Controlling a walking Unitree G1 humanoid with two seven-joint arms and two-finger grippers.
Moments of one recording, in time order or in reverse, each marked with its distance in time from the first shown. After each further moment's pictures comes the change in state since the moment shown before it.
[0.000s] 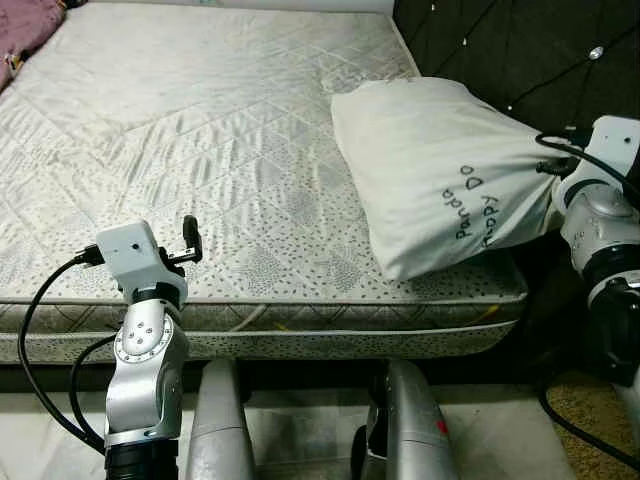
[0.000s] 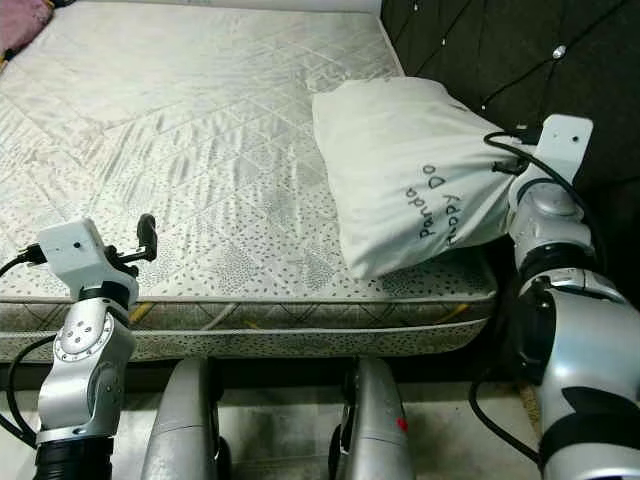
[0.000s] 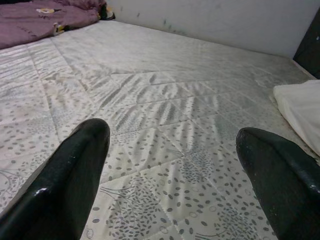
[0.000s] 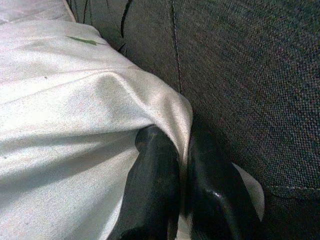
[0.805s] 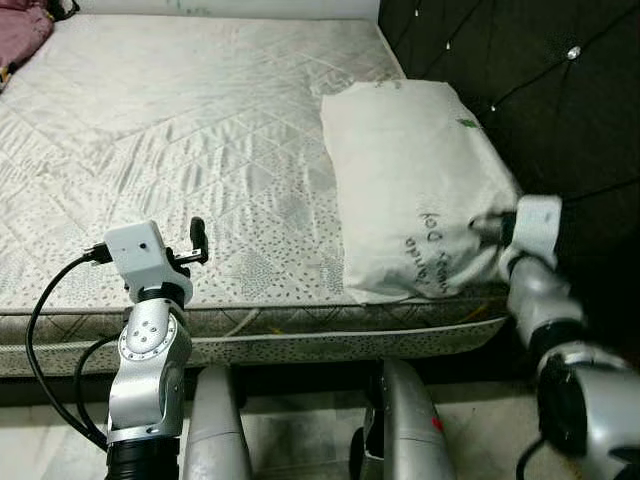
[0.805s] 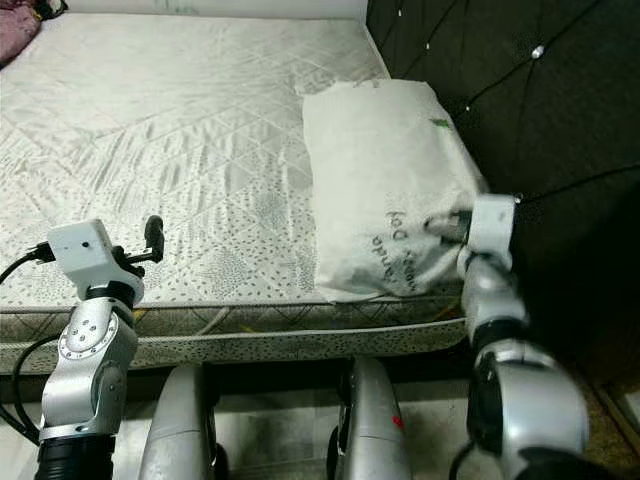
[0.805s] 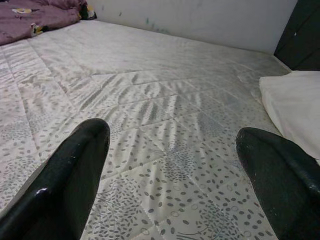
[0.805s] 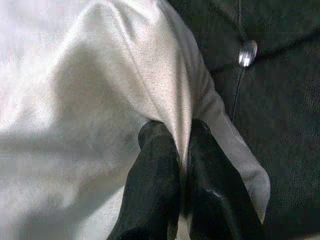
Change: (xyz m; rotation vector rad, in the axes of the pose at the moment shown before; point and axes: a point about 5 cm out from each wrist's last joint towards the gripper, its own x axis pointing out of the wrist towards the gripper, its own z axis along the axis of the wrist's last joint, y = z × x) left arm 0.002 -0.003 -0.003 0.011 0.015 -0.030; right arm -0.031 0.034 -0.108 -0.108 0.097 0.096
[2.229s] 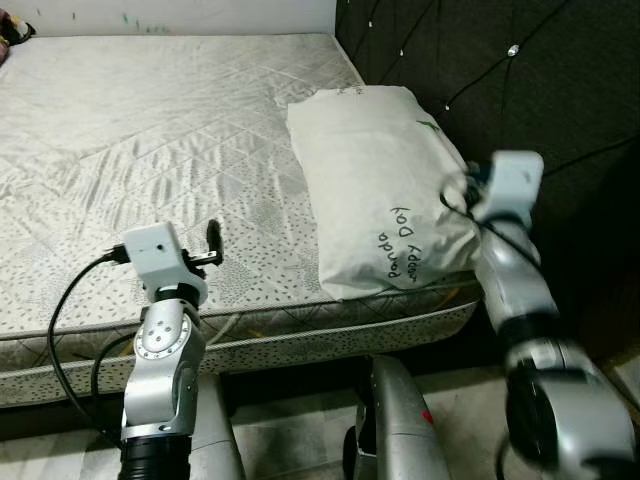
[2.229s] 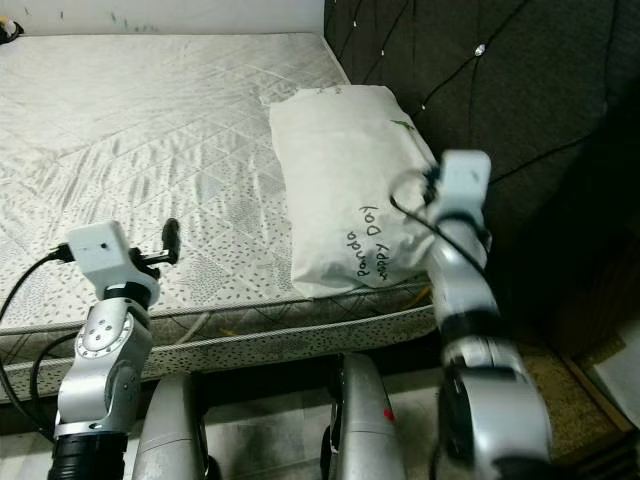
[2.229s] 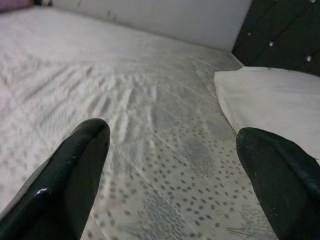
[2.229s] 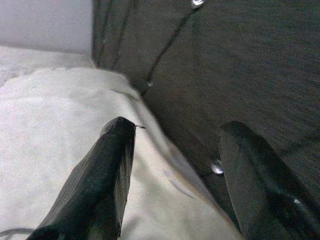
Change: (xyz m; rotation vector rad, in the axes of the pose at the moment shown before) left arm -0.001 -0.014 -0.009 -0.090 0.042 -0.025; right arm -0.008 0.058 0.078 0.021 -0.342 0.107
